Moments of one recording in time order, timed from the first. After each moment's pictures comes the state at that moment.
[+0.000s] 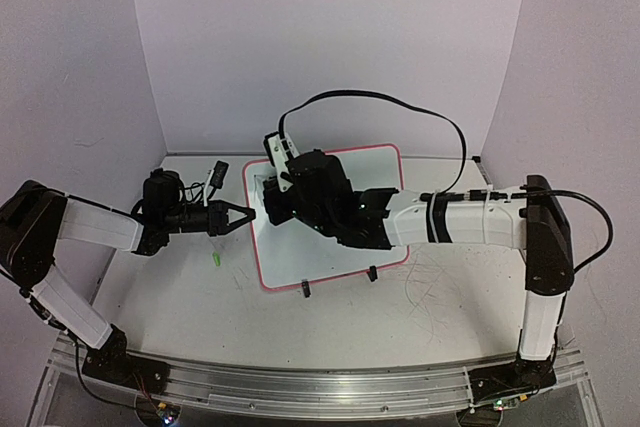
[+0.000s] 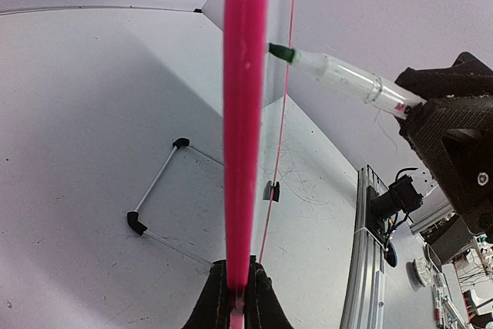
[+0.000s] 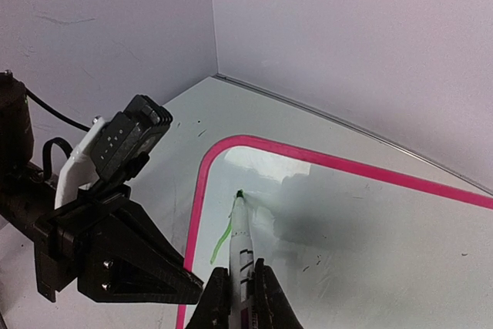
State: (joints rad) left arm -0.39 1.52 0.61 0.62 0.83 -0.41; right arm 1.11 1.97 1.57 0.10 0.42 0.16
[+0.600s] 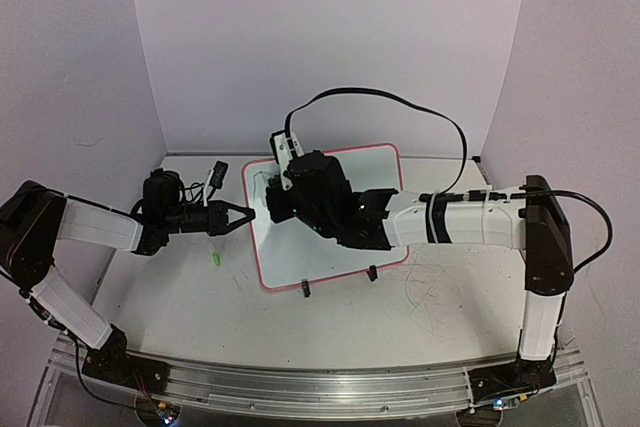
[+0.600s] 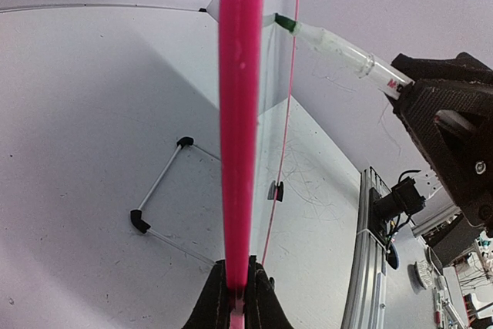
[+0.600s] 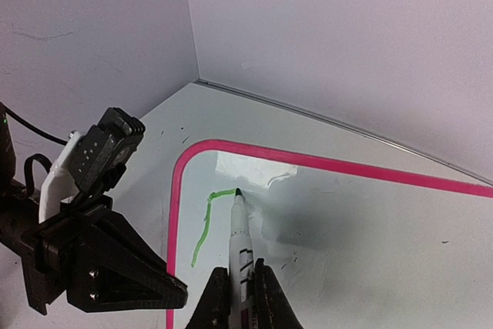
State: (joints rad) left arm -0.39 1.51 0.61 0.60 0.82 -0.41; right arm 1.11 1.97 1.57 0.10 0.49 0.21
